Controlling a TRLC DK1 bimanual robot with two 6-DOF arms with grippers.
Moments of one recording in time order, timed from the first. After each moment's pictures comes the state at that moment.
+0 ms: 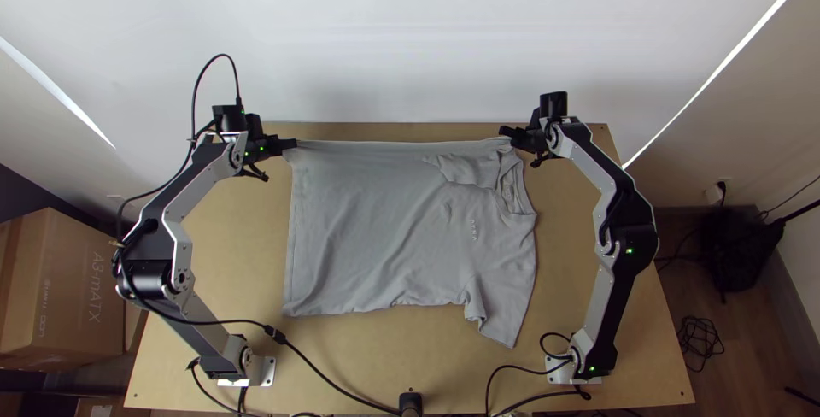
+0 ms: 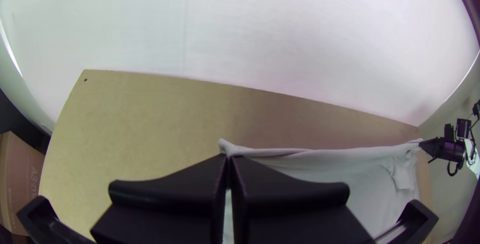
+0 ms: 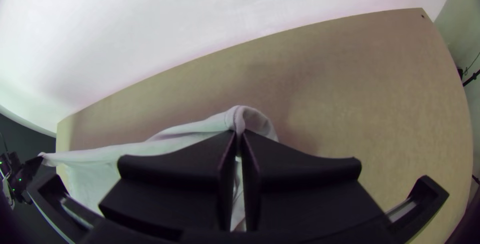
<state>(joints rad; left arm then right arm) 0.07 1.84 1.43 -0.29 0.11 -0.12 0.10 2.13 1.74 -0.47 -0.14 0.37</state>
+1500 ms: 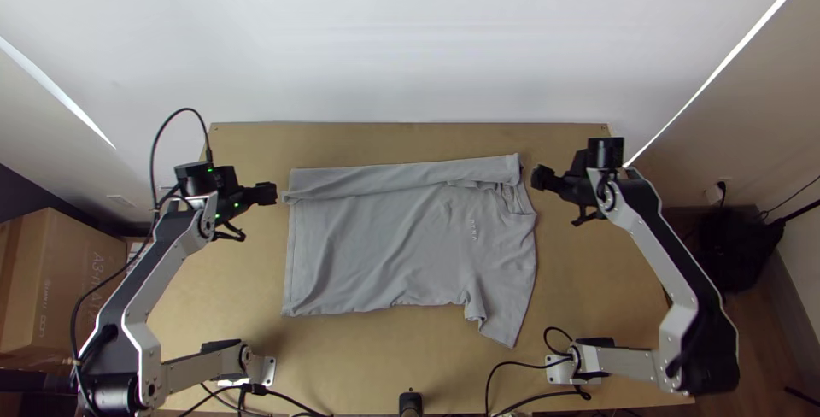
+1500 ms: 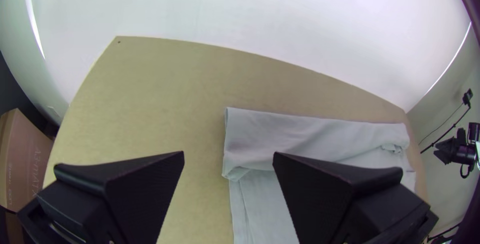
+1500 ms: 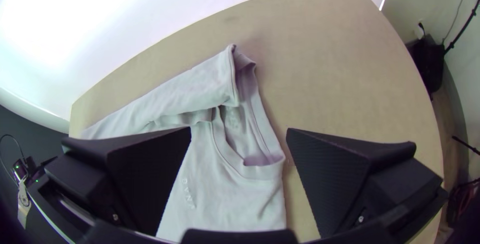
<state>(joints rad) 0.15 1.31 0.89 -0.27 0.20 -0.09 0.06 1.39 1.12 -0.61 -0.14 0.39</state>
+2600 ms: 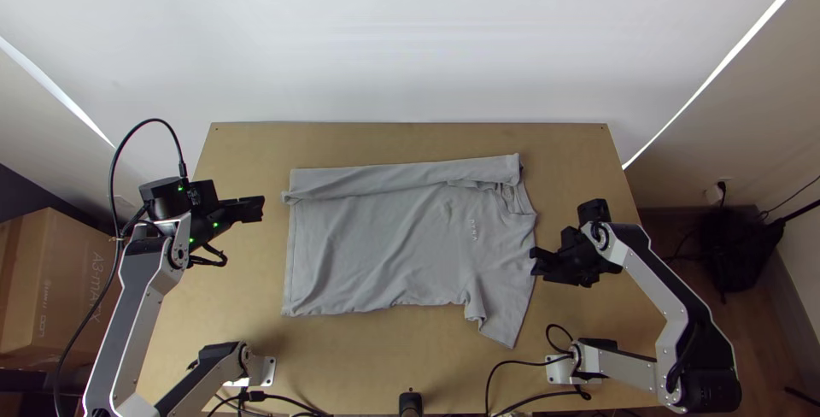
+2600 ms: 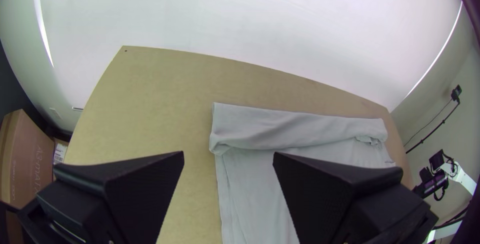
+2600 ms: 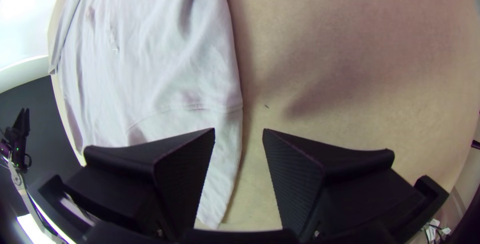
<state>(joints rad) 0.18 1.02 0.90 -0.54 0.25 -0.07 -0.02 1.33 0.73 -0.92 -0.33 0.21</state>
